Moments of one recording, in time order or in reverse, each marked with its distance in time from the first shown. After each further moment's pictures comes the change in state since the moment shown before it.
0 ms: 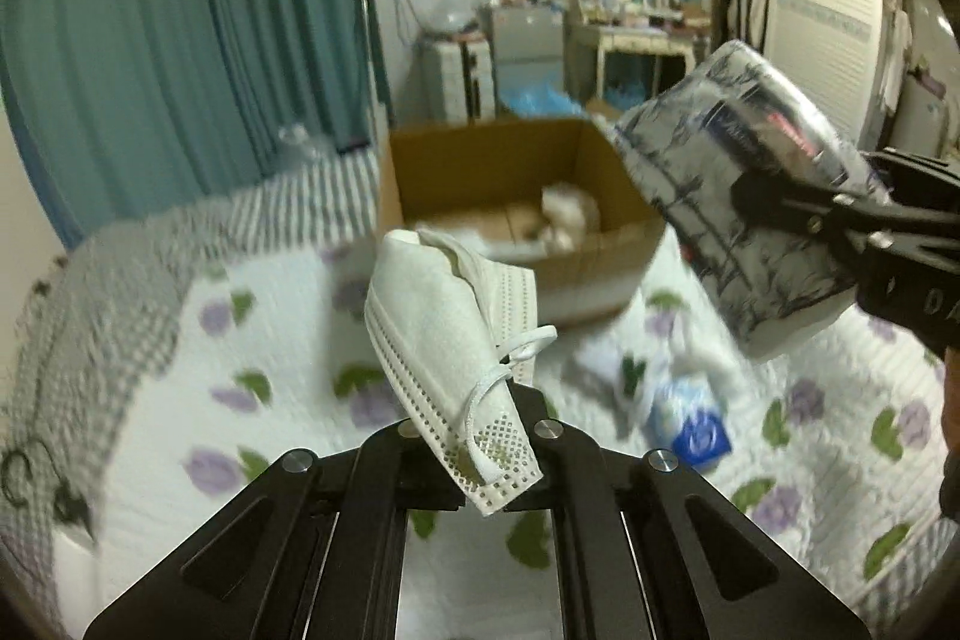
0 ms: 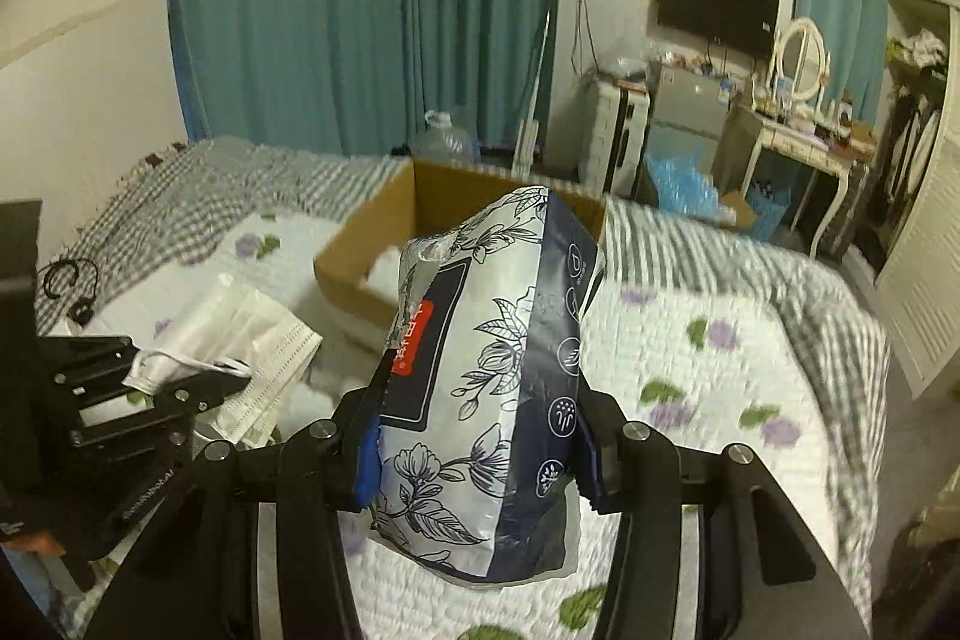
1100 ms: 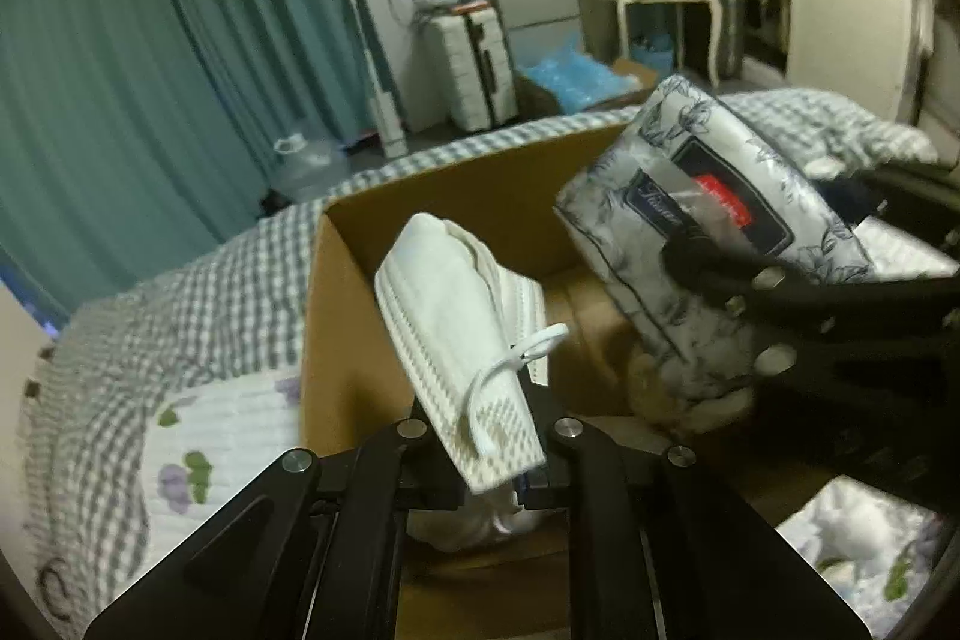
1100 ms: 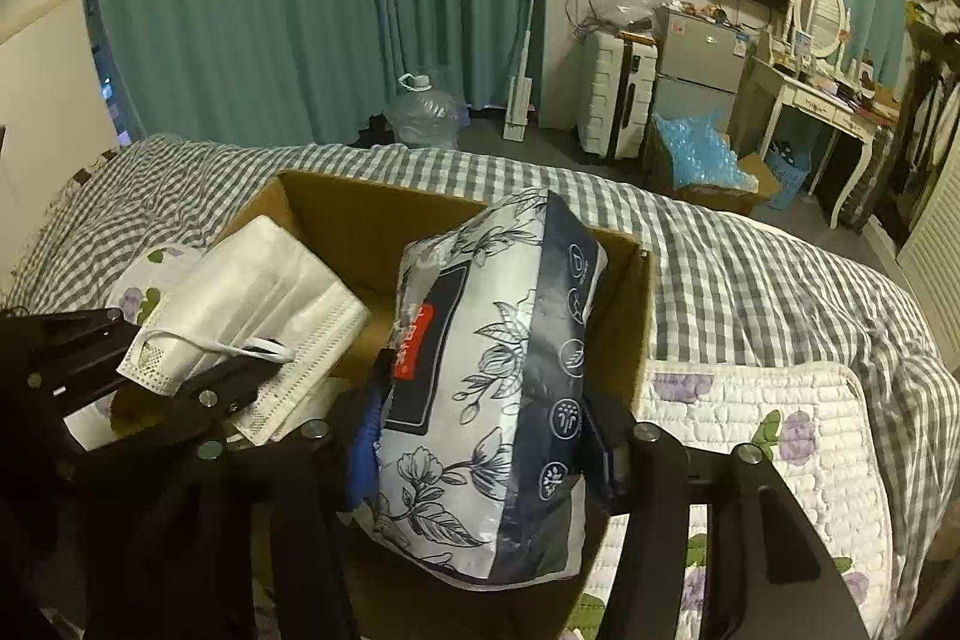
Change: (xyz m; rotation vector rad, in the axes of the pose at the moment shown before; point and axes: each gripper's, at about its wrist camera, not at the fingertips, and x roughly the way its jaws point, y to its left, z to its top) left arm 0.174 -0.010 0.084 0.110 0.097 0.113; right arm 0.208 -0.056 0.071 0.063 0.123 0.015
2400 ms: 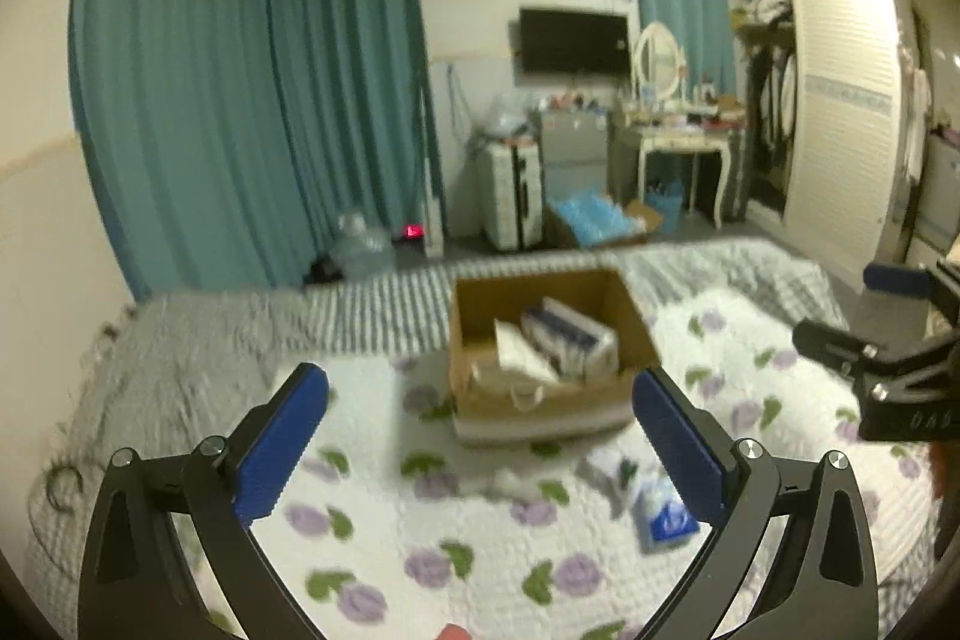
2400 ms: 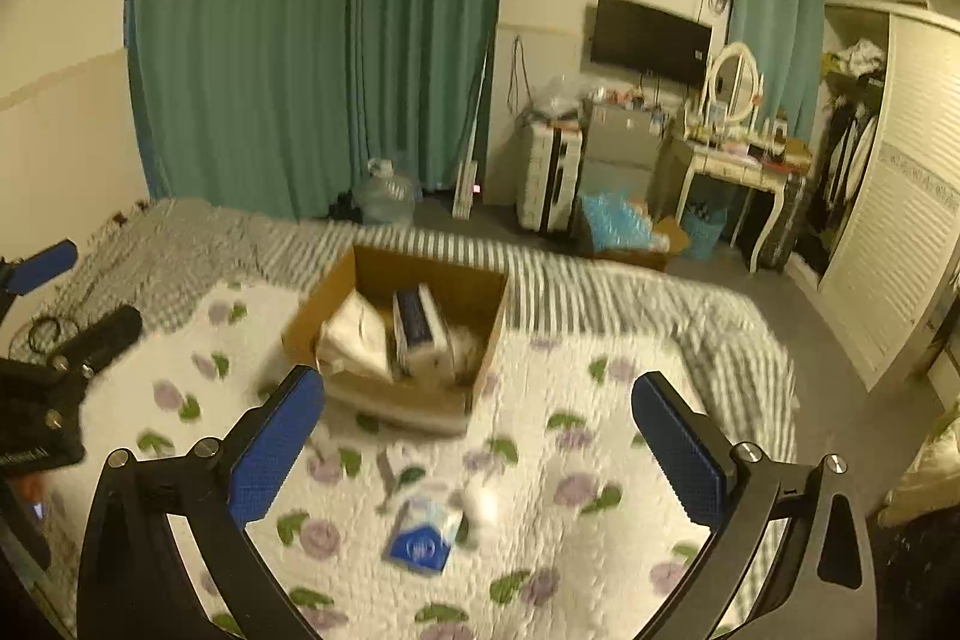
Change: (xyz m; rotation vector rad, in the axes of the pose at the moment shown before) left arm -0.254 0.036 -0.083 -0.201 -0.264 -0.004; right arm -0.286 0.031 -0.083 0.008 -0.177 -0.136
